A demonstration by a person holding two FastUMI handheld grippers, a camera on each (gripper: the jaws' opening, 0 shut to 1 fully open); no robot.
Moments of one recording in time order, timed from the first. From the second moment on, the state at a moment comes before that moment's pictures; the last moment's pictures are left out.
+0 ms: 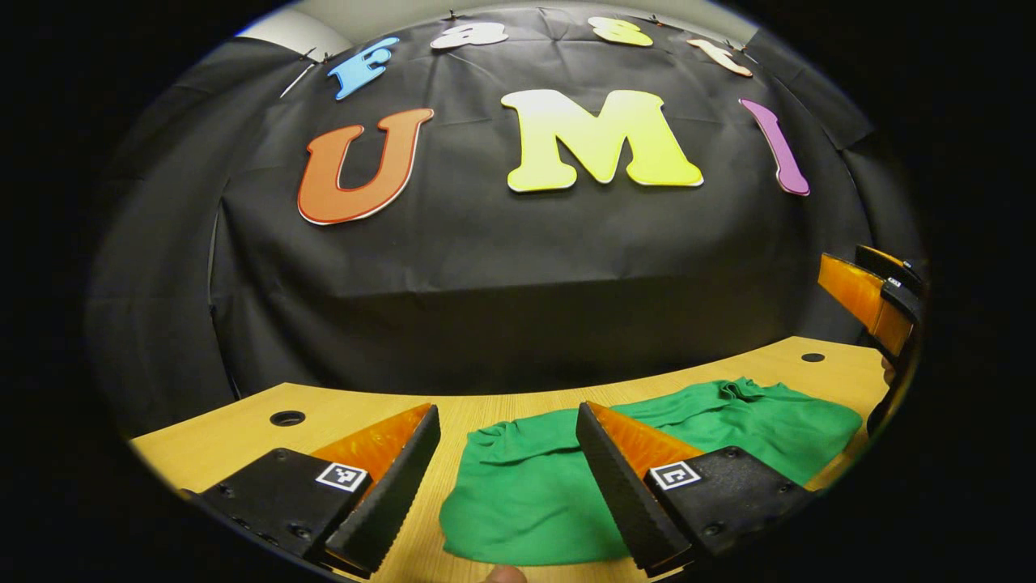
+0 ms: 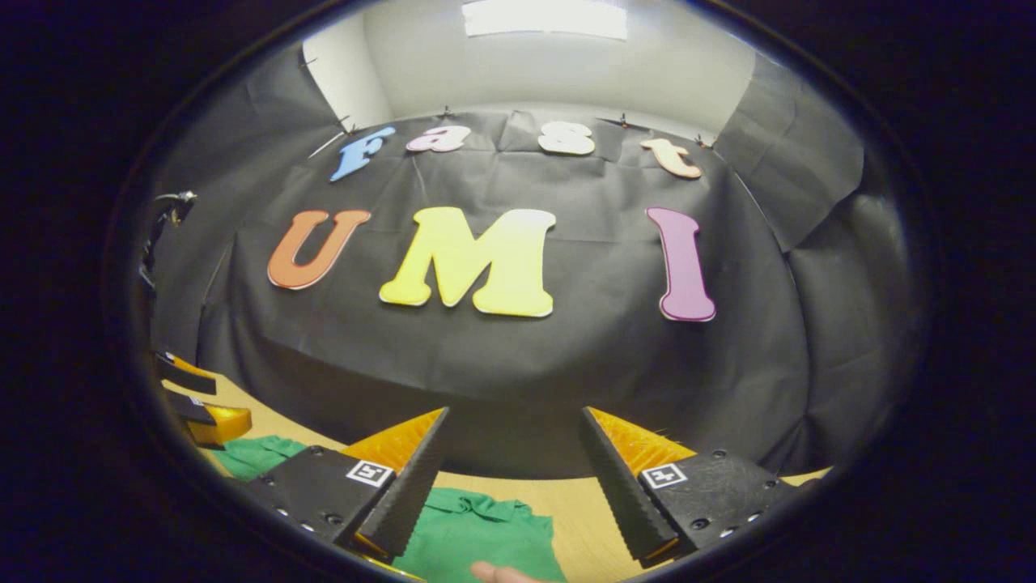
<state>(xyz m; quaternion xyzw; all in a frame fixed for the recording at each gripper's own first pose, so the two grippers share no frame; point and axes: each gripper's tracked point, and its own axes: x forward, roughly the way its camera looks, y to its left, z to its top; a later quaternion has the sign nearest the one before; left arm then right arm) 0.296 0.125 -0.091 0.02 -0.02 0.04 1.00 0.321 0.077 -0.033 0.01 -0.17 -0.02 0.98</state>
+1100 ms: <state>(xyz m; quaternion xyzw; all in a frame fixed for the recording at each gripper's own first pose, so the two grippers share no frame) 0.036 0.016 -0.029 -0.01 -0.05 0.04 1.00 0.056 0.029 -0.066 -0.08 -0.11 0.03 0.99</state>
